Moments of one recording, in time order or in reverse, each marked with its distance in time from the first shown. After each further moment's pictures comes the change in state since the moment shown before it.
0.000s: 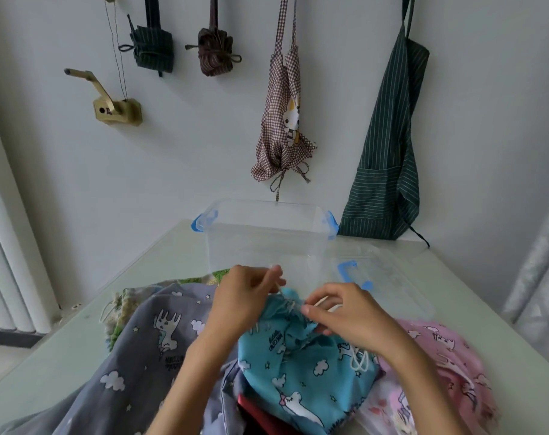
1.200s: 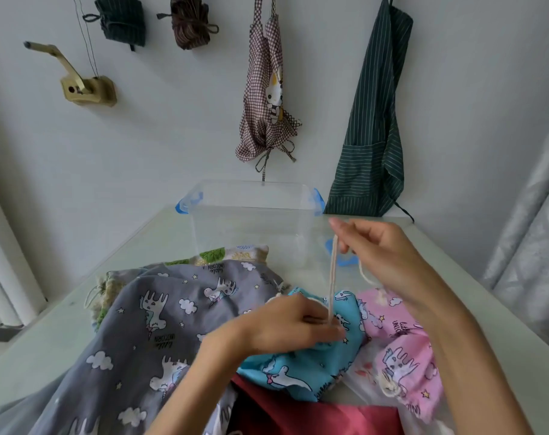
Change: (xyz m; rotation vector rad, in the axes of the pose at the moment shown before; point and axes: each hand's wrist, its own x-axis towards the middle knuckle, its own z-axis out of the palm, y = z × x) left_hand -0.033 0.018 0.042 0.158 -0.759 0.196; right_hand -0.030 -0.023 -0.043 0.231 0.257 -0.241
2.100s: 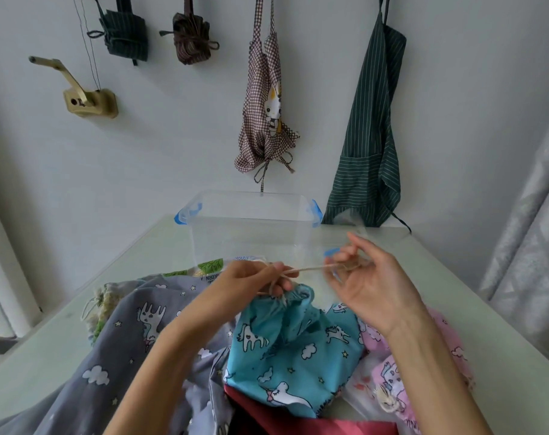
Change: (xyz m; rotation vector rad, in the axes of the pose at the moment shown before) left_hand -0.022 -0.005 -0.048 -0.627 0.344 -0.091; right_hand 0.013 0.031 0.011 1.321 -0.022 0.482
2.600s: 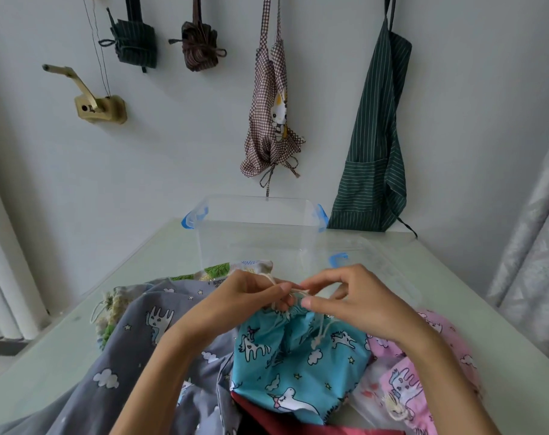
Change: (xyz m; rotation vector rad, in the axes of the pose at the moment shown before) left_hand -0.008 0.000 -0.007 -0.005 -0.042 0.005; right_hand -0.014 0.011 0.011 -1.641 -0.119 -0.226
